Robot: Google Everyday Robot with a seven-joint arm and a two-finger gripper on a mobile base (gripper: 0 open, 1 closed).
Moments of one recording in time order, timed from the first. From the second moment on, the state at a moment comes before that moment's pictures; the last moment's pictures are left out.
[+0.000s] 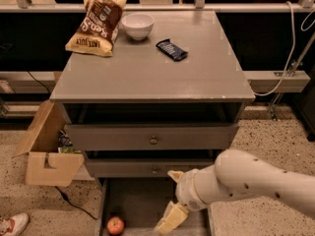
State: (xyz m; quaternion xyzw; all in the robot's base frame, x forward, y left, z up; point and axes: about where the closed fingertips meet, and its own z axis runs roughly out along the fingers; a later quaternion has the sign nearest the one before) arm 0.380 -0.022 0.606 -0.55 0.76 0.26 0.24
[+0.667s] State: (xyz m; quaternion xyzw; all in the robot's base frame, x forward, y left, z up) arm 0.396 -0.001 0.538 -0.52 0.76 0.27 0.28
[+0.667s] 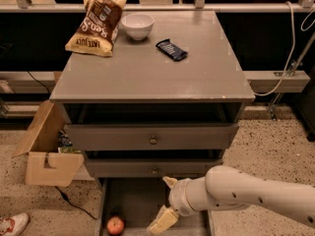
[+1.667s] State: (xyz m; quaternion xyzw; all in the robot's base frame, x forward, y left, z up) arm 0.443 0.014 0.417 -0.55 0.73 0.25 0.32
